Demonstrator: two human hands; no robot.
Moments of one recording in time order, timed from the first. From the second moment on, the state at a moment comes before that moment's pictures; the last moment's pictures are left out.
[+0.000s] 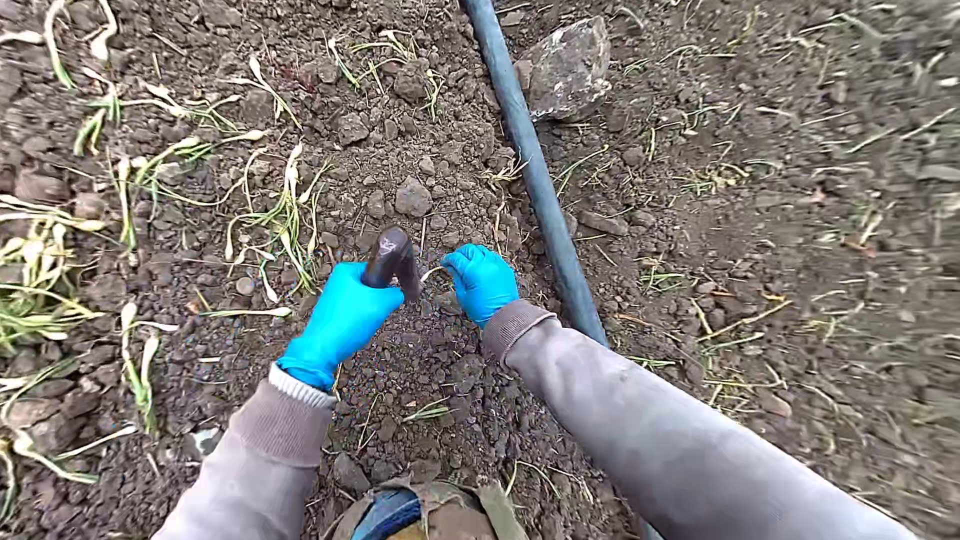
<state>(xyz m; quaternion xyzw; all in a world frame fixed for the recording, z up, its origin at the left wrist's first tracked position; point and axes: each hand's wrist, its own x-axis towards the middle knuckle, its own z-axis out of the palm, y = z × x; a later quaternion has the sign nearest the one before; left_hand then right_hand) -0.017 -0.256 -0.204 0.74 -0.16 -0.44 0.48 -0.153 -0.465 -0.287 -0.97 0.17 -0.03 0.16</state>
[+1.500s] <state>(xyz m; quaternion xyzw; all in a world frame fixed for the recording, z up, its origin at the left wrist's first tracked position) -0.039 -0.166 -0.248 0.74 -0.03 -0.44 0.50 -0.010 -0.378 -0.312 -0.98 0.02 0.12 0.13</state>
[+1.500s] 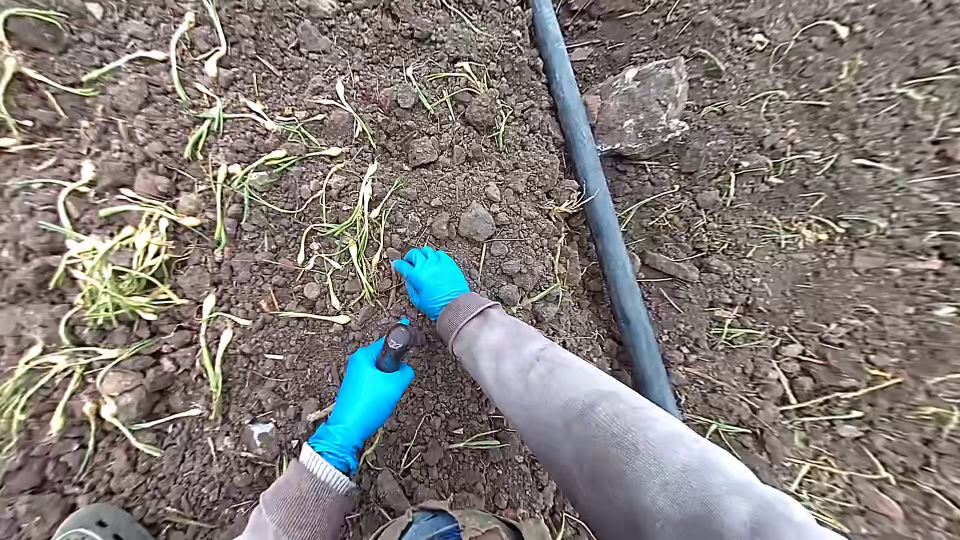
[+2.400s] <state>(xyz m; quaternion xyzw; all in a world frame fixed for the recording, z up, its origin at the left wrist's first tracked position) -0.009 -0.204 -0.258 0.75 -0.07 -0.49 0.43 -0.093 -0.381 -0.293 -0.97 0.09 0.16 0.15</state>
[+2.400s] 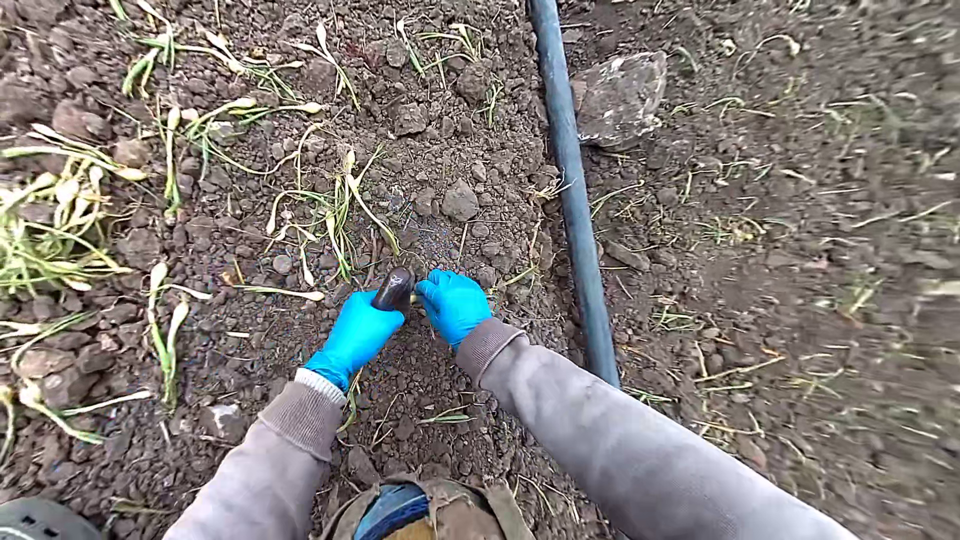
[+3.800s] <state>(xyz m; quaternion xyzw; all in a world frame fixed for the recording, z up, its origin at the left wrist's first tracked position) 0.091 -0.037 -0.159 0.50 -0.21 -0.28 0.79 -0.145 -0.311 -0.341 -0.95 0.19 0.05 0.23</state>
